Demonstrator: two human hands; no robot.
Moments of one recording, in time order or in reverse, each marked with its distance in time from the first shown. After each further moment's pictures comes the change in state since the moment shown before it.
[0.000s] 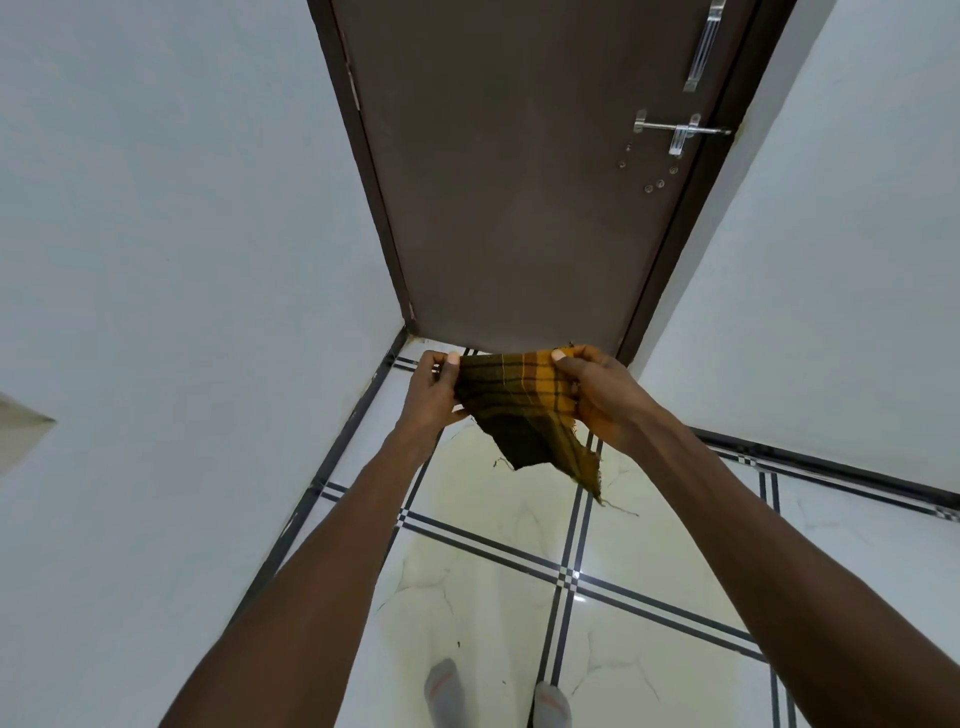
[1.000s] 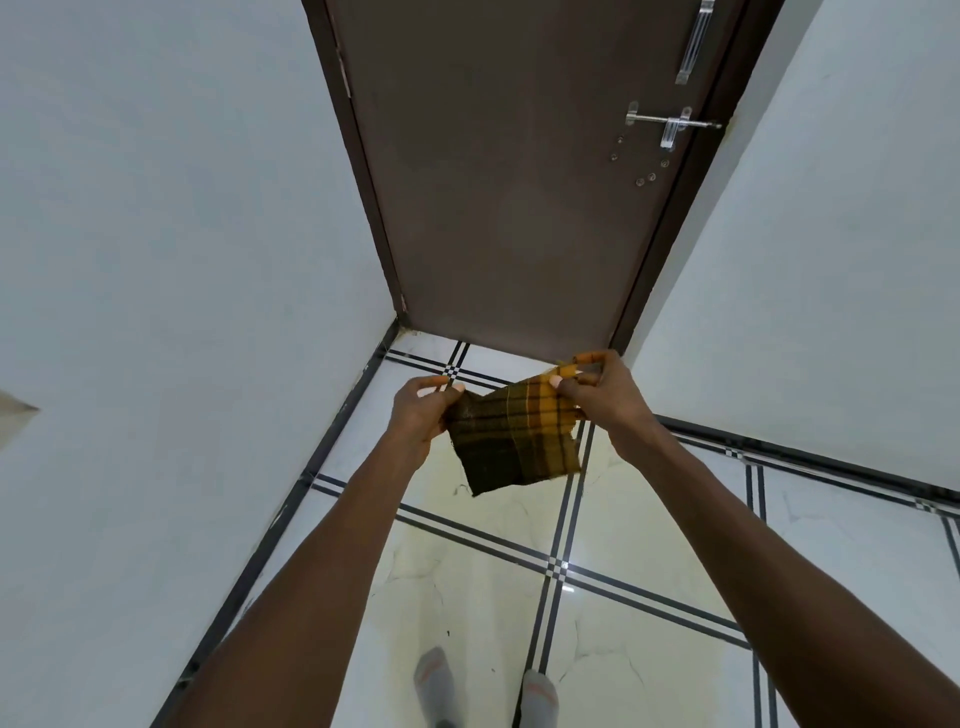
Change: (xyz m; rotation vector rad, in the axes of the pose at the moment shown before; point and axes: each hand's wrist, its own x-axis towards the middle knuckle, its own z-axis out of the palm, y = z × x) left_hand -0.005 -0.022 0.004 -0.134 0.124 -0.248; right_hand -0.003 0.026 -0.024 -0.294 0.174 -0.127
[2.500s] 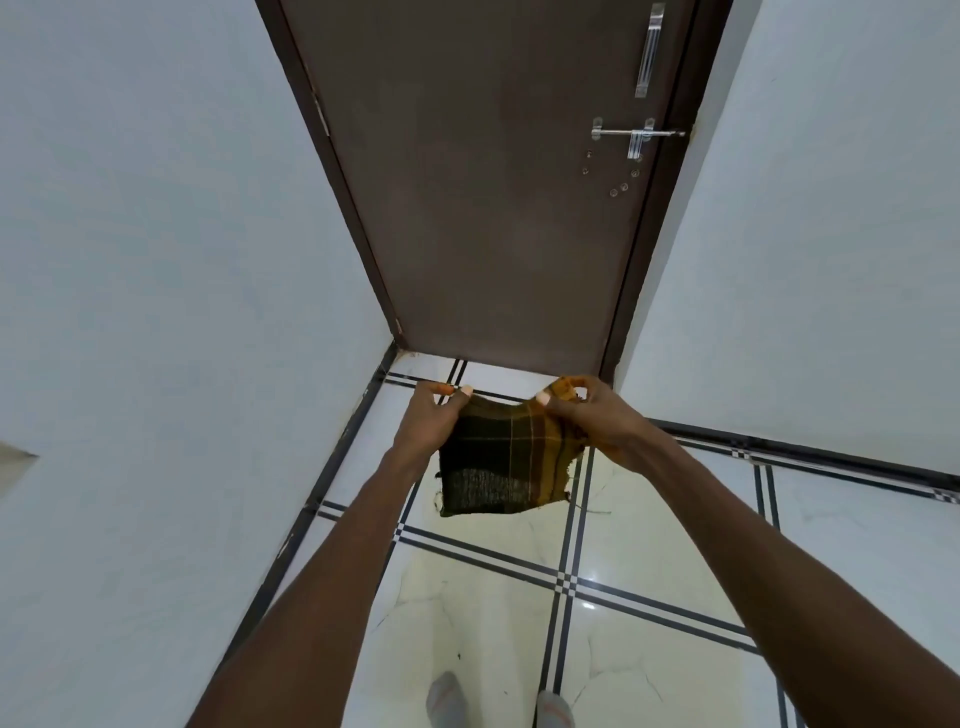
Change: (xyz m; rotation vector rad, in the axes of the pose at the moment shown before) left_hand -0.016 0.013 0.041 0.440 -0.093 0.188; right_hand 0.011 0.022 -0.042 0.049 -0.288 0.050
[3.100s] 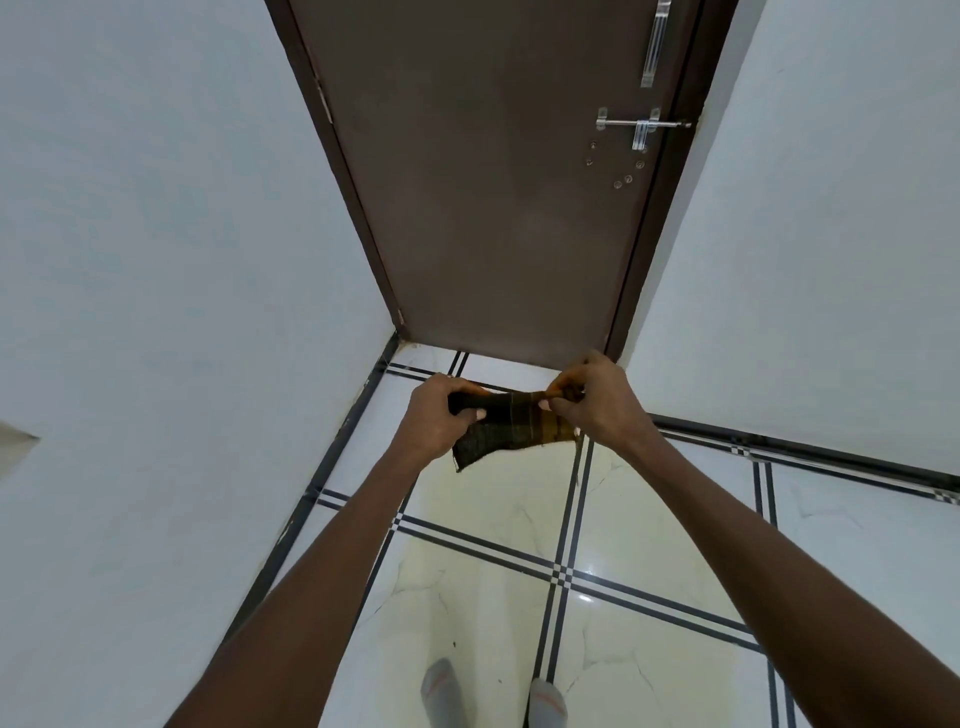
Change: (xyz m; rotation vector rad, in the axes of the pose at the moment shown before) left_hand -0.013 0.000 0.007 0.443 0.020 0.382; right_hand -0.002 -0.003 -0.003 -0.662 0.279 -0.392
